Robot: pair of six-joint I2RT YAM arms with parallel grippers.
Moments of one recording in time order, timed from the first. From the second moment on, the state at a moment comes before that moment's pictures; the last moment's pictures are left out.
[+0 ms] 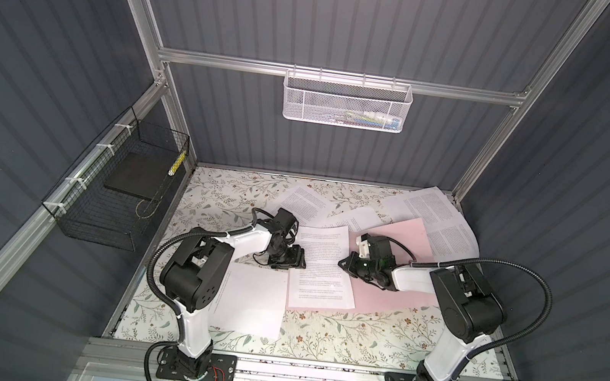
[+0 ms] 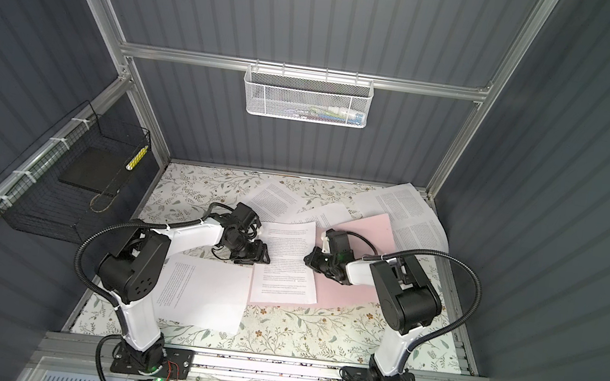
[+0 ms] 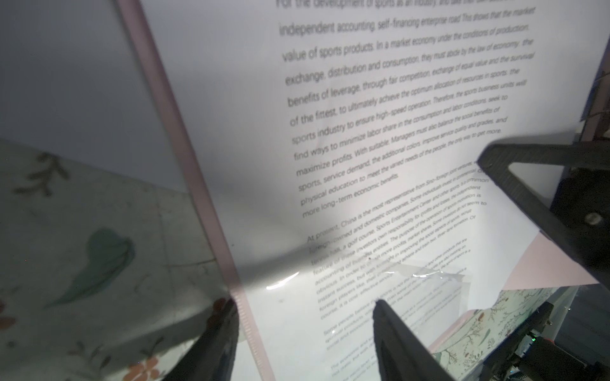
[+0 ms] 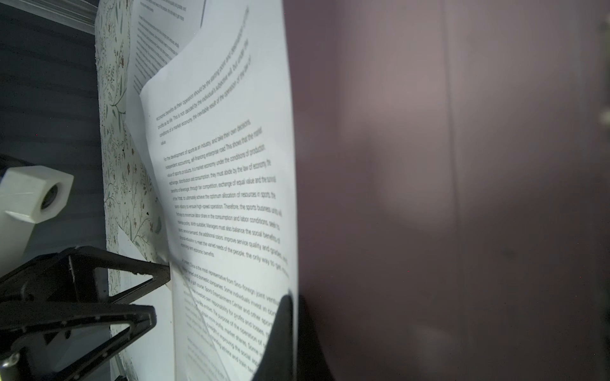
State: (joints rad) left arm -0.51 1.84 1.14 -0.55 0.38 -0.43; right arm 0.44 1.81 0.75 0.25 -0.40 0.73
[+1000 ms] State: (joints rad) left arm -0.50 1.84 1.15 -0.58 0.40 -0.43; right arm 0.46 1.77 0.71 0.26 -0.37 0.72
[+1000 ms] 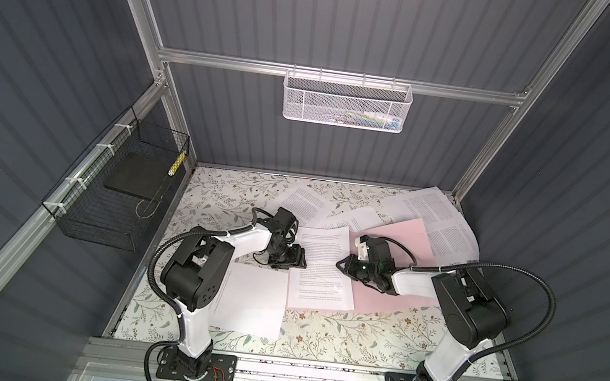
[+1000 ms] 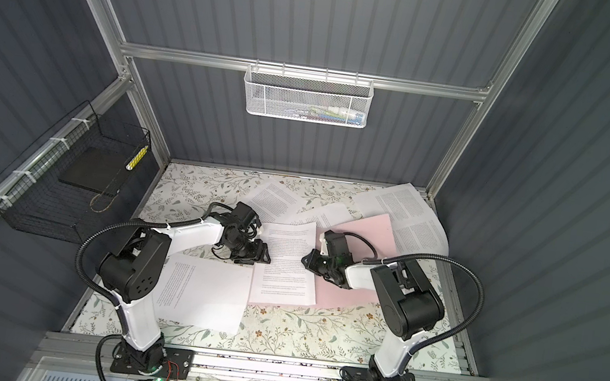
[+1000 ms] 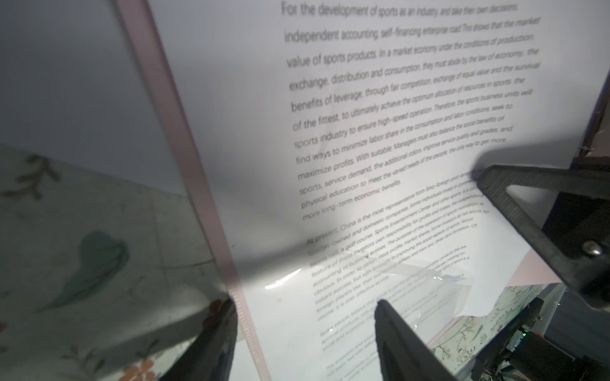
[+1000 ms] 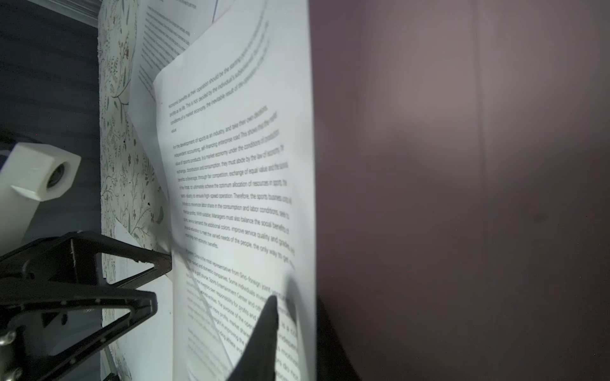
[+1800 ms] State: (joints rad) left arm -0.48 1.09 0.84 -0.86 0.00 -0.79; right arm 0.47 1.44 0.75 0.00 -0.20 0.63
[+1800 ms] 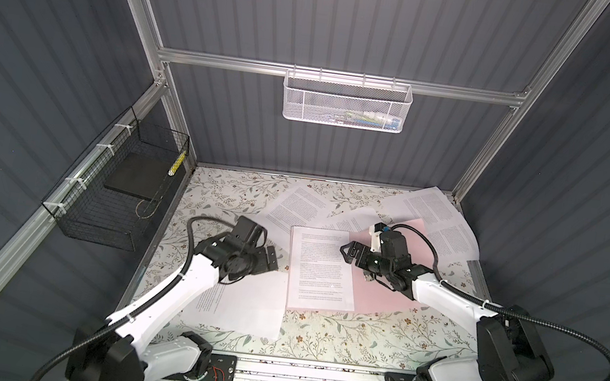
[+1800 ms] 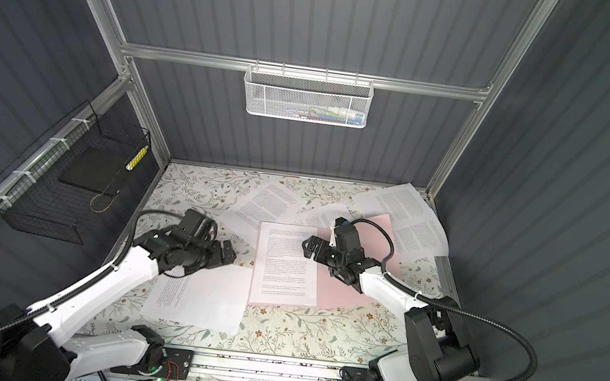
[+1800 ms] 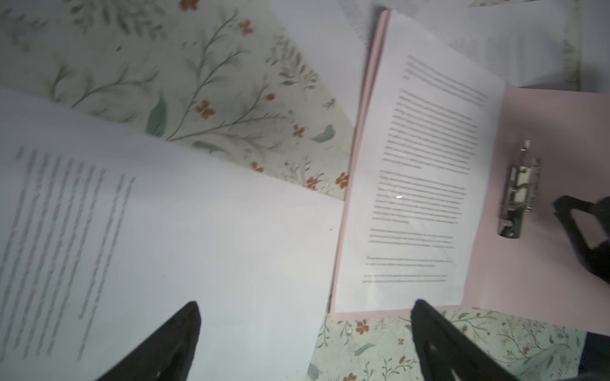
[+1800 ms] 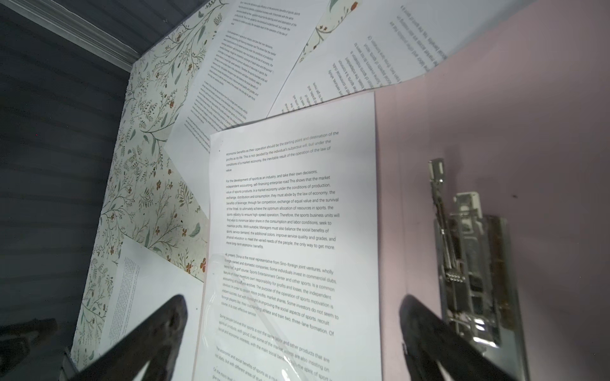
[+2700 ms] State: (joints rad) left arm -0.33 1.16 0.54 -0.65 -0.10 -1.15; right arm 0.65 1.66 1.04 -0.08 -0.40 0.58
